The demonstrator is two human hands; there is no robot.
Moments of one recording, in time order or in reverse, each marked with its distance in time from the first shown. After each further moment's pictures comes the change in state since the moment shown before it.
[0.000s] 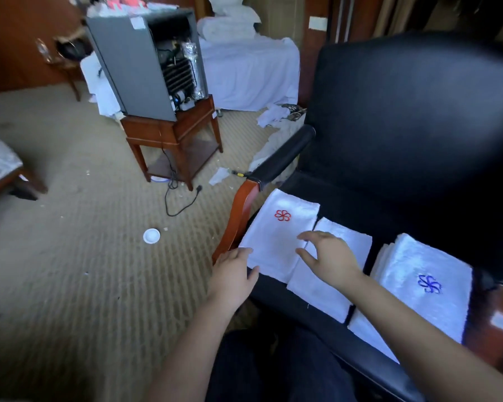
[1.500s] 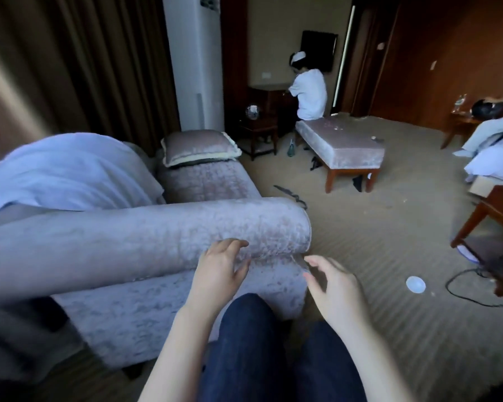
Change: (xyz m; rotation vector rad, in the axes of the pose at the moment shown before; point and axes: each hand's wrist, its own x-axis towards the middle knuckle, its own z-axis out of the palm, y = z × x) left_hand -0.507 -0.131 -0.166 0.265 0.896 -0.907; right_hand -0.220 -0.421 0.077 0.518 -0.268 -1.087
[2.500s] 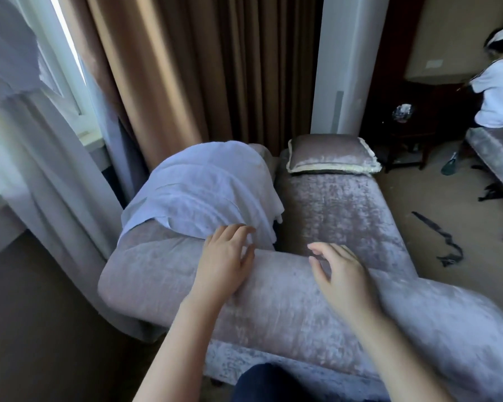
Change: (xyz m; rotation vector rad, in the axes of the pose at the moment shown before) left_hand 0.070 -0.204 -0.104 0.414 0.292 -0.255; right_hand 0.198 -0.149 0.191 0.202 -0.189 -0.492
